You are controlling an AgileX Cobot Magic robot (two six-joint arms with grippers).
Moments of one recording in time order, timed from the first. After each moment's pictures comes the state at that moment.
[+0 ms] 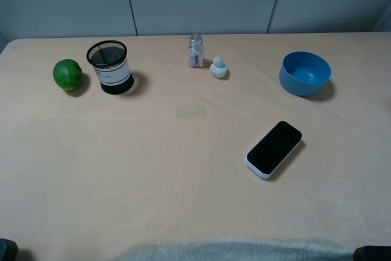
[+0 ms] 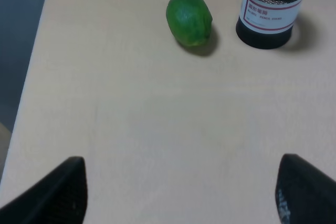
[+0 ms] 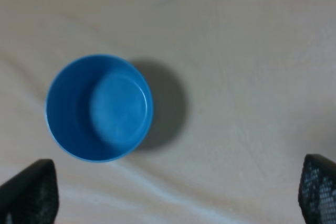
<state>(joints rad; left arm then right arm) -0.06 -0.01 -0.49 0.14 1.05 -0.01 -0.11 1.57 -1.42 0.10 1.08 0.05</state>
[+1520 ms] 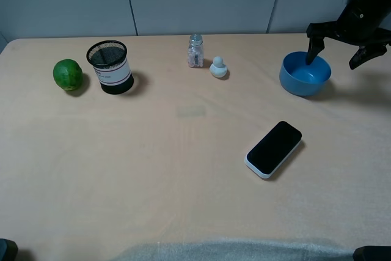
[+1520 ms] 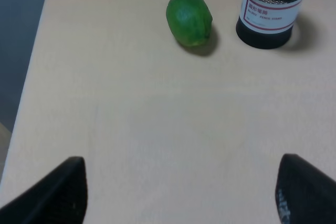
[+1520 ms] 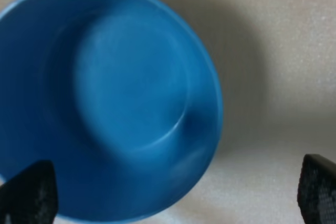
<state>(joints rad) -0.06 -0.01 -0.49 0.14 1.05 -0.01 0.01 2.01 -1.43 0.09 0.96 0.05</state>
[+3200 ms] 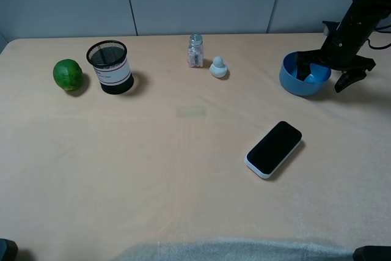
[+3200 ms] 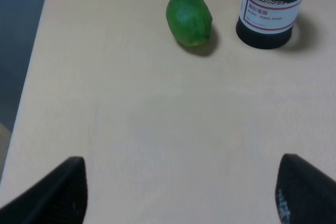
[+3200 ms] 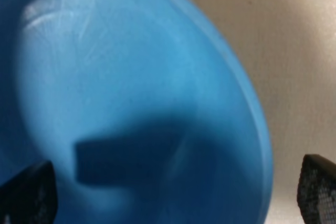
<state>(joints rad) -0.06 -0.01 -0.49 0.14 1.05 -0.01 0.01 2.16 -1.43 0.11 0.92 0.03</state>
